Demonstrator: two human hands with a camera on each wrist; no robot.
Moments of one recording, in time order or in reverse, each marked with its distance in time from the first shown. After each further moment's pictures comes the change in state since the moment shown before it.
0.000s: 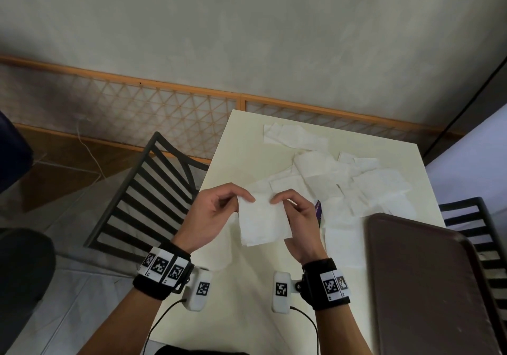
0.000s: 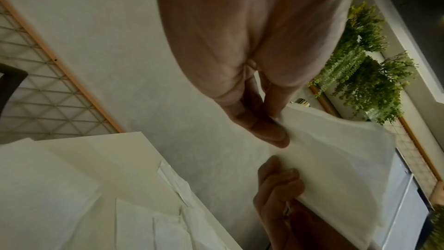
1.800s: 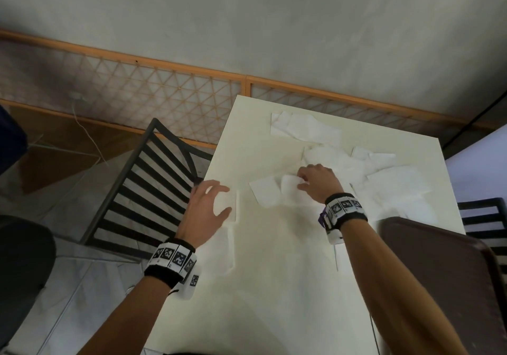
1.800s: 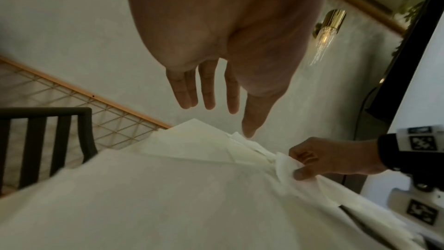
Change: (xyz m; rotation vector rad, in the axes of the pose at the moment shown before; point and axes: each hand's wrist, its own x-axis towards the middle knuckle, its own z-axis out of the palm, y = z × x) left_hand 0.033 -0.113 -0.028 0.773 0.087 -0.214; right_hand 0.190 0.010 -0.093 -1.780 -0.218 -0.026
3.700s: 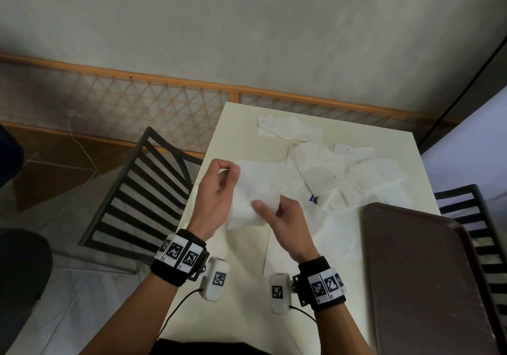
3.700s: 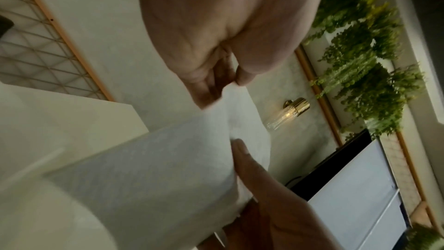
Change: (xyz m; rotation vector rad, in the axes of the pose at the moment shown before) left_hand -0.036 0.122 -0.040 -0.770 0.113 -0.059; right_hand -0.180 -0.116 0.003 1.284 0.232 -0.010
